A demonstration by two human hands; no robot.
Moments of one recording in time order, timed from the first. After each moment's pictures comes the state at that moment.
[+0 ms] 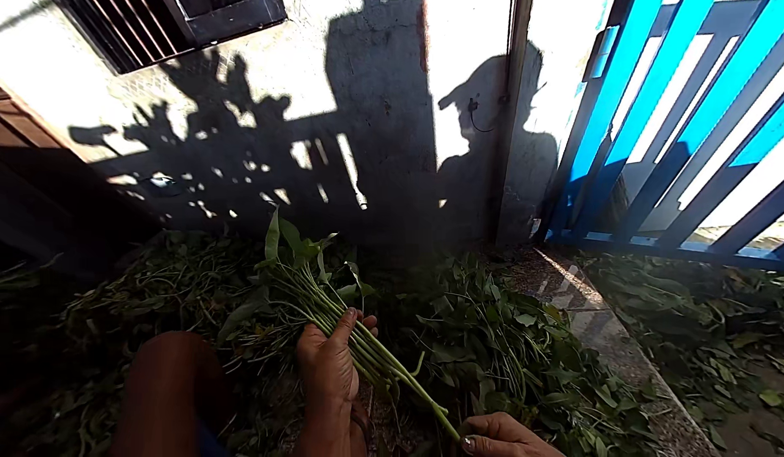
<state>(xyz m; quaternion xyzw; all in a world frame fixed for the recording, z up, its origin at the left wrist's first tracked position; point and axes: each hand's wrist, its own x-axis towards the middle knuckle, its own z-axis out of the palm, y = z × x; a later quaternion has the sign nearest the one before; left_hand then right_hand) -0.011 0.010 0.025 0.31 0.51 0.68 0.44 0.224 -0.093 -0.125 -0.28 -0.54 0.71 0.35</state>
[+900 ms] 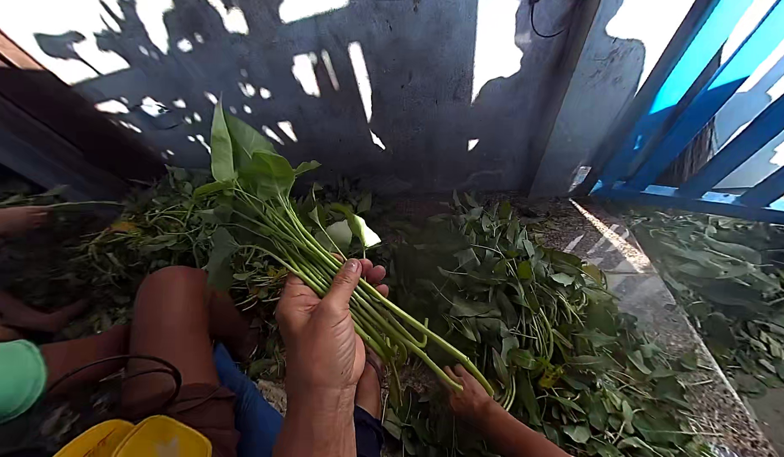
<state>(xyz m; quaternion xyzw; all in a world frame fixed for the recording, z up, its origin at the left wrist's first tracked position) -0.024 -0.011 0.040 0.33 0.50 0.69 0.42 0.127 -0.048 -0.343 -0.37 -0.88 0.18 -0.23</state>
